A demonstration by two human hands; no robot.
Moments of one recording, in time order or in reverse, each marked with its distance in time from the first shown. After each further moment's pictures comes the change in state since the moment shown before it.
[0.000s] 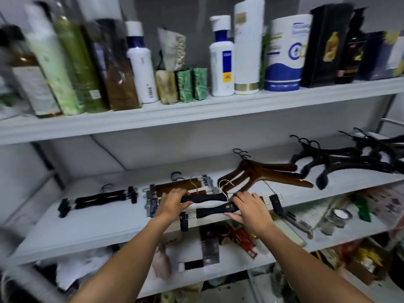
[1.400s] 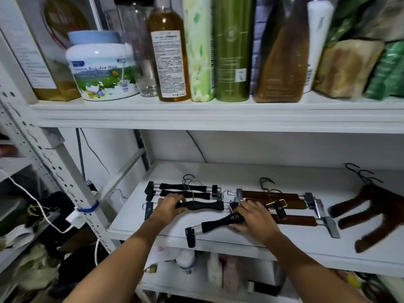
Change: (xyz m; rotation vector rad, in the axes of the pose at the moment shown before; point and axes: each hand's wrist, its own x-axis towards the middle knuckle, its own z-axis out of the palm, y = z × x) left_hand -0.034 -0.316 -0.065 -0.012 -0.048 -0.357; right_hand 0.186 -0.212 0.135 0.318 -0.282 -0.280
